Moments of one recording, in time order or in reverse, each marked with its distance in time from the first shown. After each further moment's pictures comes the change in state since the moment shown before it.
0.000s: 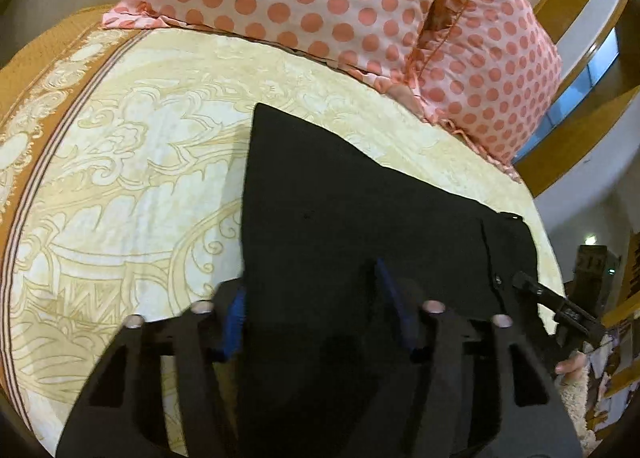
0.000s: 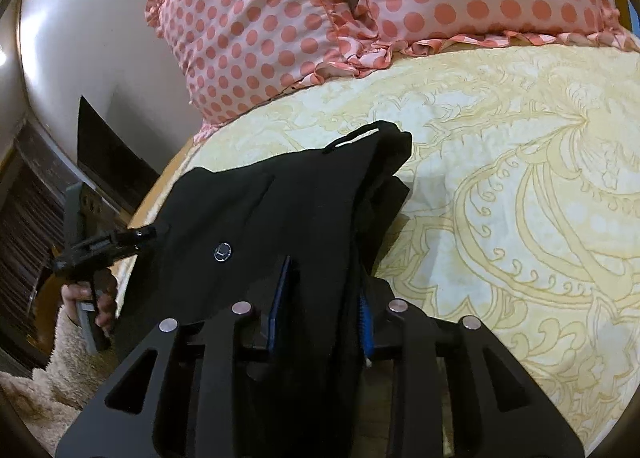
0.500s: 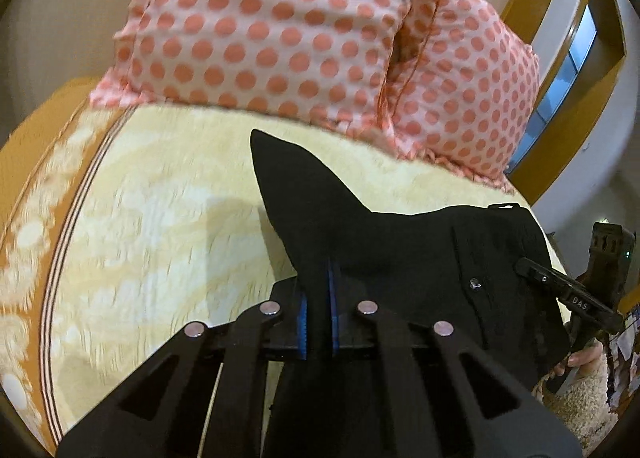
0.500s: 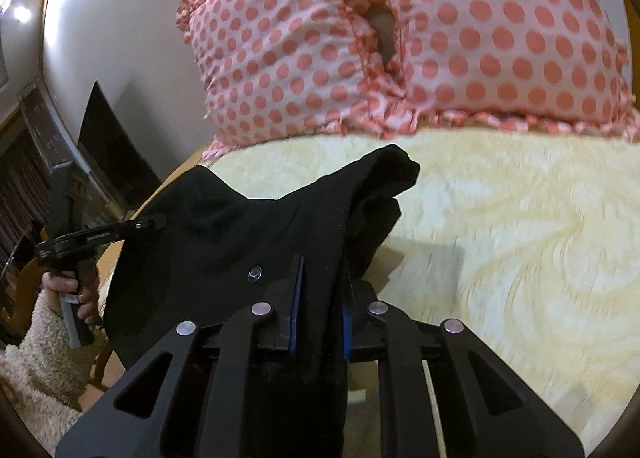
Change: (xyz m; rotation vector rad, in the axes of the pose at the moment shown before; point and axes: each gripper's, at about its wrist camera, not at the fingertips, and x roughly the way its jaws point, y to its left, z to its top) left arm -0.027 -0.047 0.035 0.120 -0.140 0.028; right arm -0.017 0.034 0.044 -0.152 -0.104 -0.060
